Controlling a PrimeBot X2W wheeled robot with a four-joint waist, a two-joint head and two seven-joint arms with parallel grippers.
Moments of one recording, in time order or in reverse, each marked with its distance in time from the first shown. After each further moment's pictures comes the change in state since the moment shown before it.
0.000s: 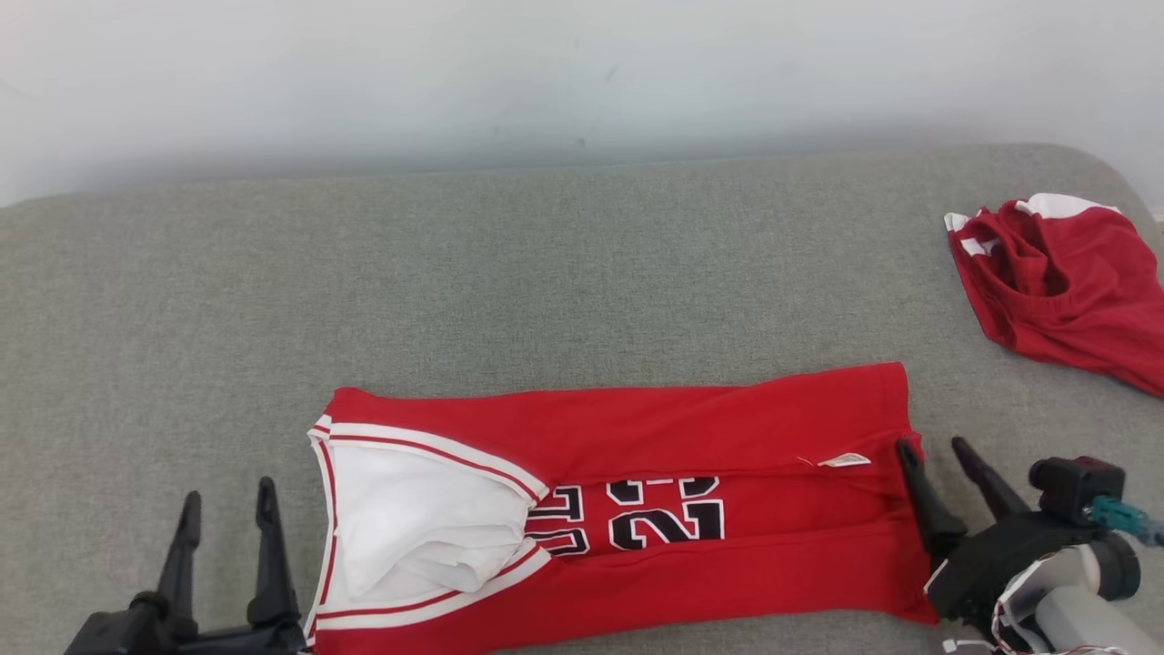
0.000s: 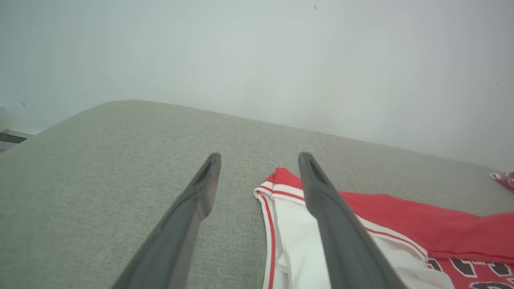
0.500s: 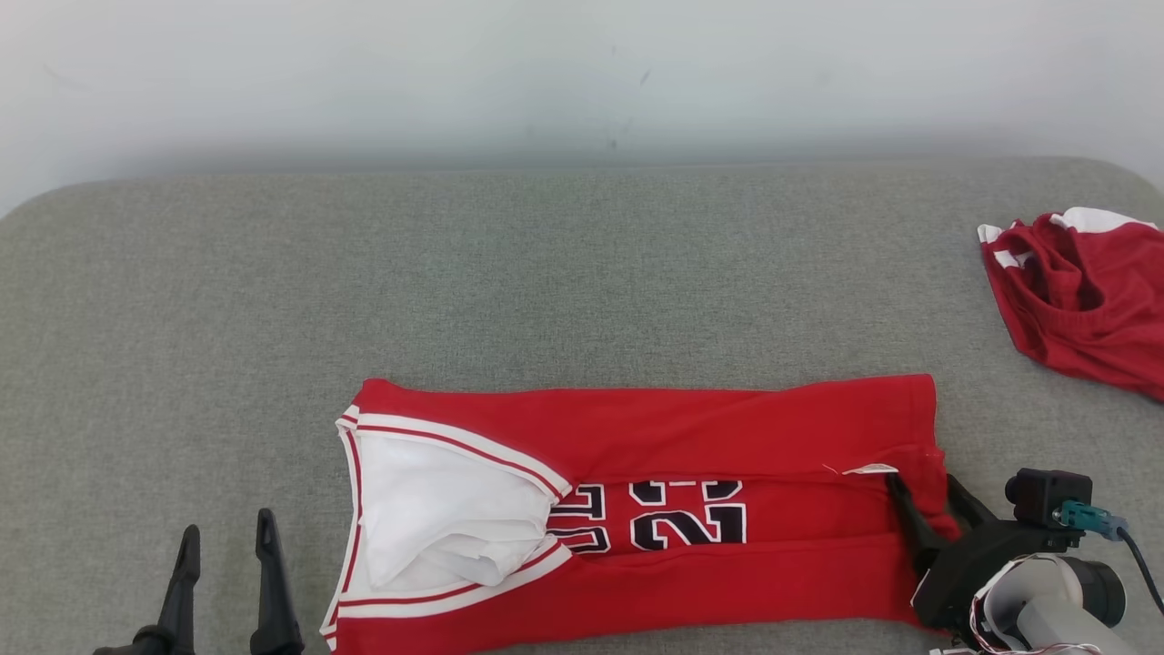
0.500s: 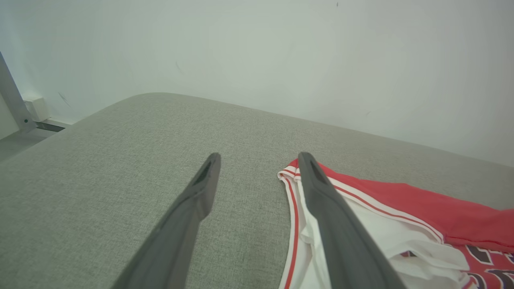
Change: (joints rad) left arm 0.074 -0.031 0.032 -0.056 0.043 0.018 0.000; right arm -0.069 0.079 0.050 0.222 0.031 0.000 0.060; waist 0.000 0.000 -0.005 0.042
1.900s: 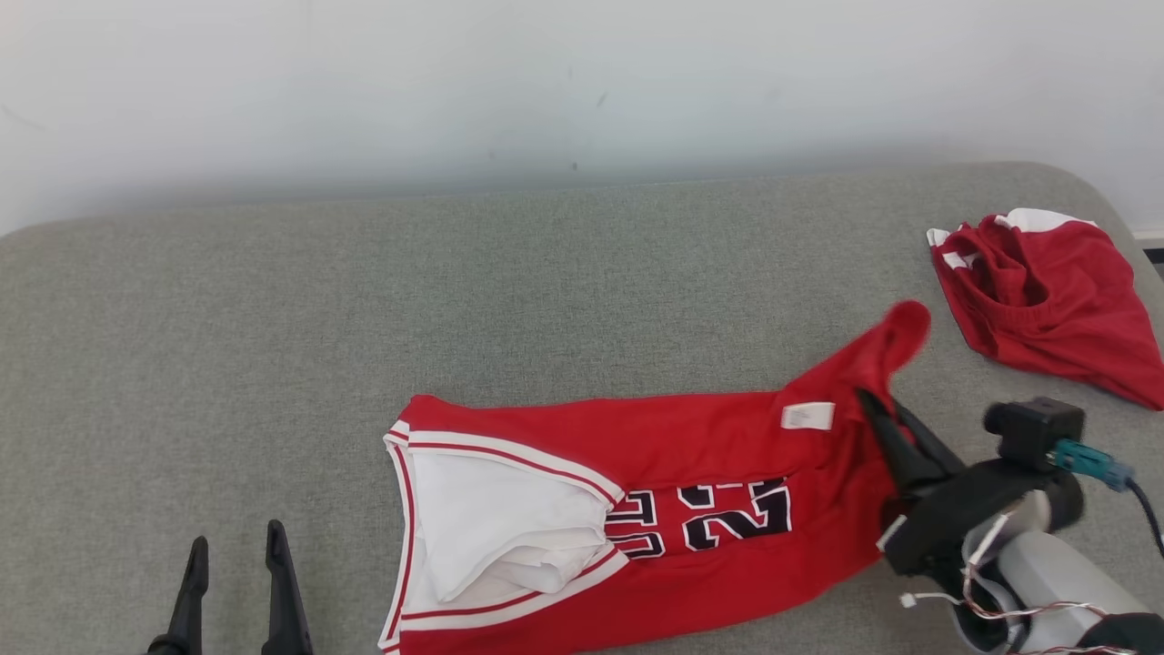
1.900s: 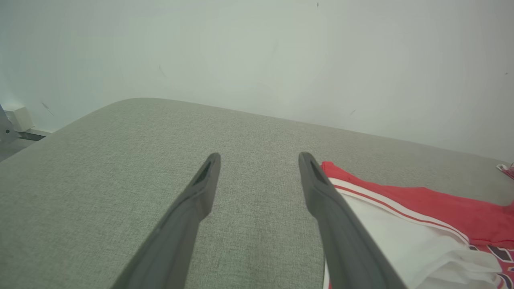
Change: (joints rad) left arm 0.020 0.000 -0.028 -0.007 0.015 0.044 0.000; right arm -0.003 -0.095 0.047 -0.349 0.027 0.000 -0.023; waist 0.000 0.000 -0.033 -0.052
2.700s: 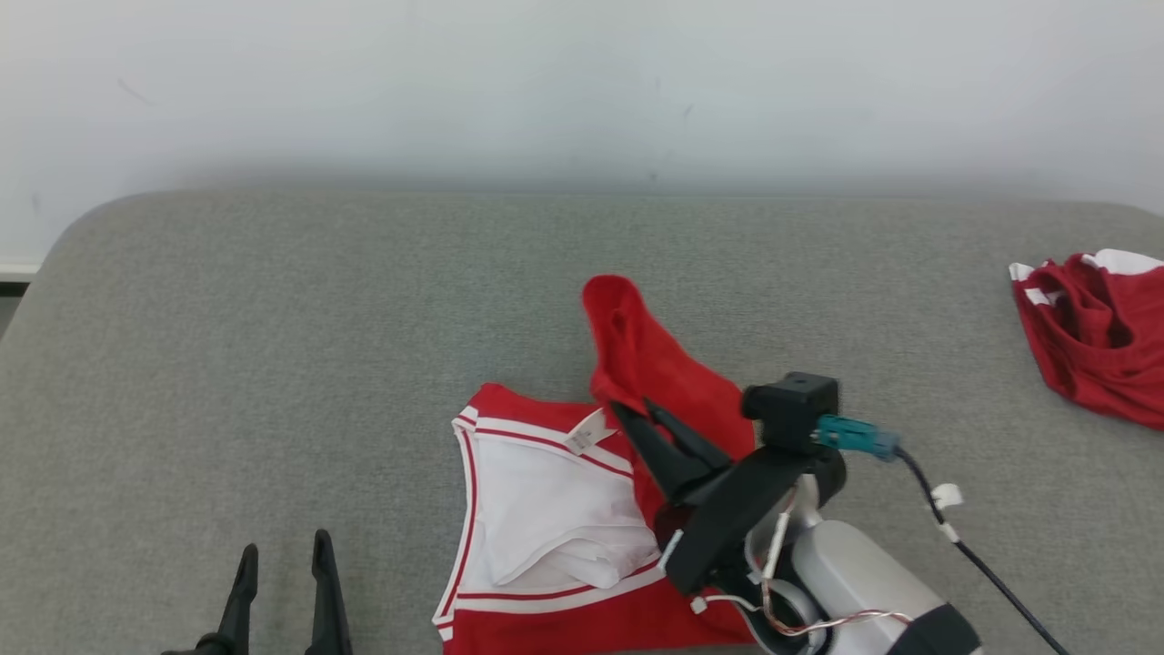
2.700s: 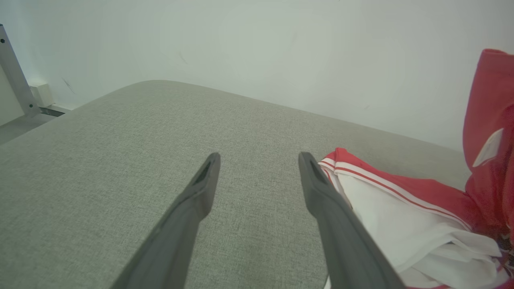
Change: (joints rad) left arm -0.003 0.000 -0.070 0.048 -0.040 0.008 0.000; right arm -0.032 0.306 0.031 -0.206 -0.141 0.000 0.209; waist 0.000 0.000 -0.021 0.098
